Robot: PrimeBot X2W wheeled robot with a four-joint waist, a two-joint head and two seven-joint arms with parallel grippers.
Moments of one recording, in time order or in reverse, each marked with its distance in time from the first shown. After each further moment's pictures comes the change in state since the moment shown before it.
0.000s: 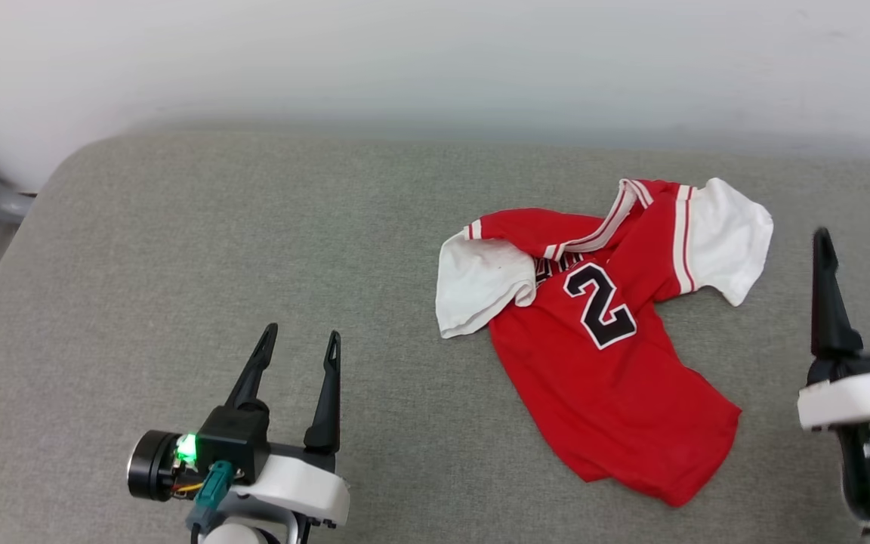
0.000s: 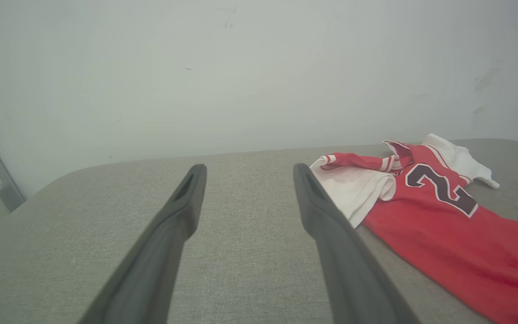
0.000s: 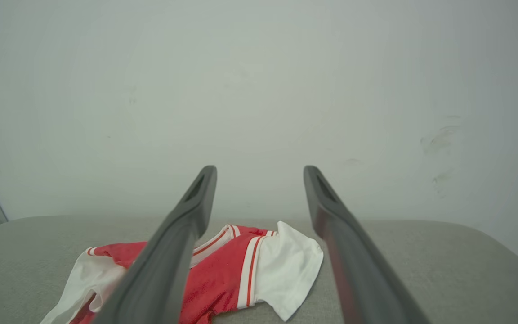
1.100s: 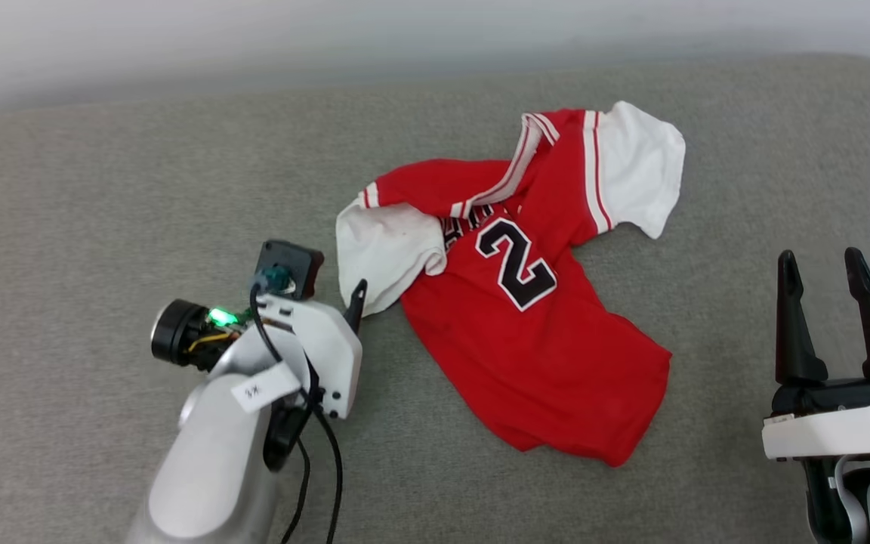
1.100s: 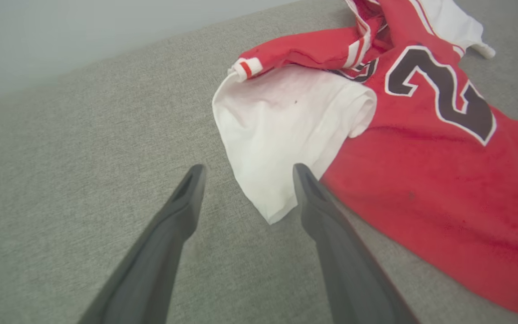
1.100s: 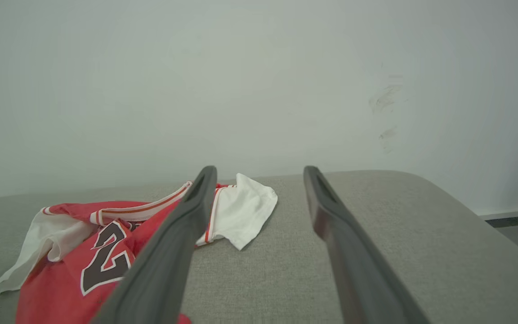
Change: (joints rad) left arm -0.350 0.039 -0.049 0.208 -0.033 -0.116 0.550; right arm 0.100 0.087 0.017 -0.133 -0.054 0.000 -0.024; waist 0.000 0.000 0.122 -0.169
